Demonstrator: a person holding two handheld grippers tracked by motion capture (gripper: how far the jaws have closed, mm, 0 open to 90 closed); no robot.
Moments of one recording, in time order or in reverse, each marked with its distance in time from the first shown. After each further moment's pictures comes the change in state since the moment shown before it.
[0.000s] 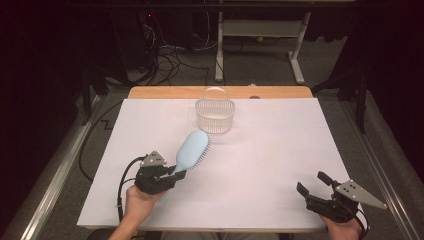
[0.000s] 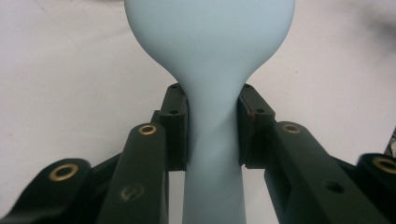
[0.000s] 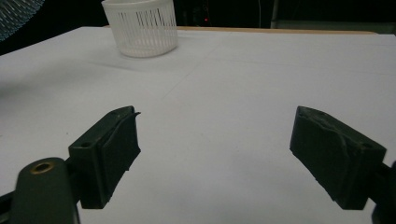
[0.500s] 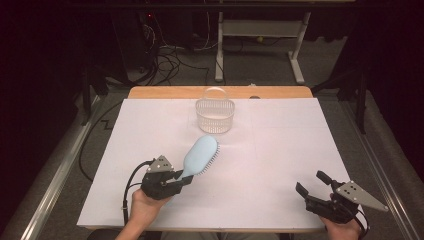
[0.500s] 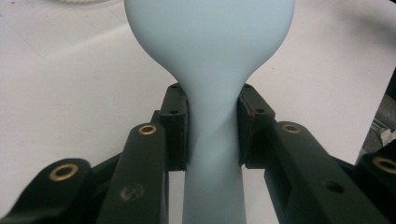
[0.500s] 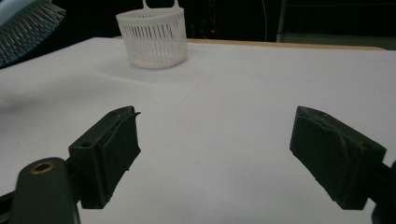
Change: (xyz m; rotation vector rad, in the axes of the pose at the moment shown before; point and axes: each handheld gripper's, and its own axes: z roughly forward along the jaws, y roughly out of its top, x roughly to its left) left arm -0.017 0.000 0.007 -0.004 -0.039 0.040; right arm 0.005 0.003 -0.003 -0.054 0.034 -0.012
